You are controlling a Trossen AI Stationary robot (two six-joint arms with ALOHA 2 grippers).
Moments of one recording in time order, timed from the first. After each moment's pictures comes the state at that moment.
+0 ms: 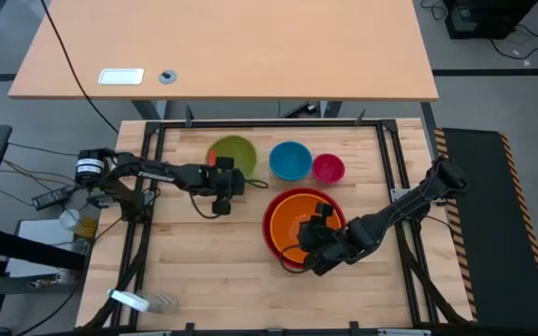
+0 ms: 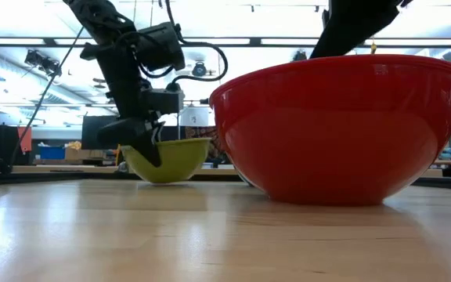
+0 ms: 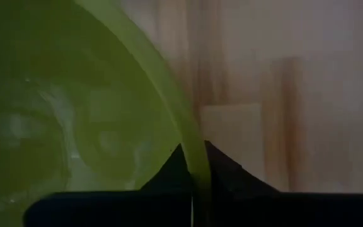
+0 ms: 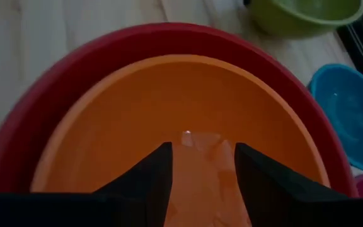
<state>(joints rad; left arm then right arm) 0.12 1.54 0.84 -0.43 -0.38 0.34 0.51 1.67 1.26 -0.76 0.64 0.55</state>
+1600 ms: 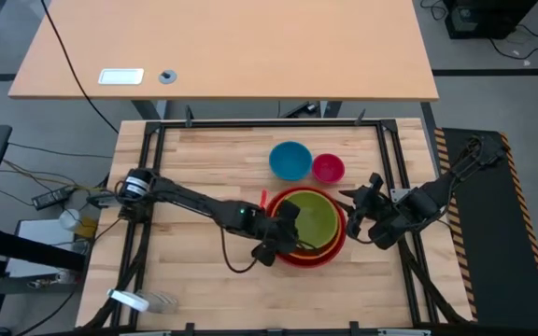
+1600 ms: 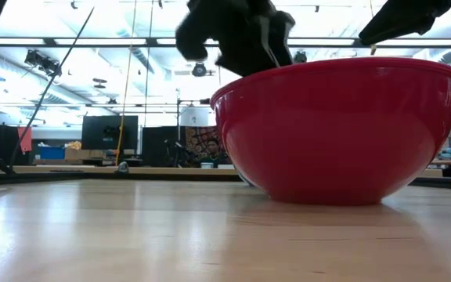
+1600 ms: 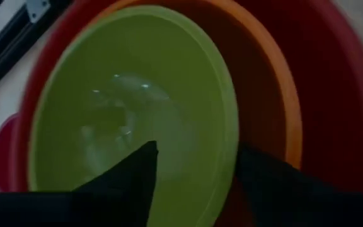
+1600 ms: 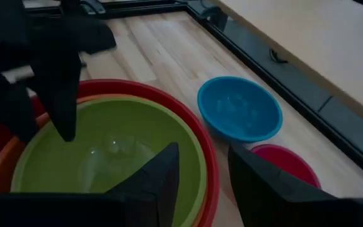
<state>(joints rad) -0.25 1.96 1.59 -0.50 -0.23 0.46 0.60 1.07 0.89 -0.84 0.94 0.79</state>
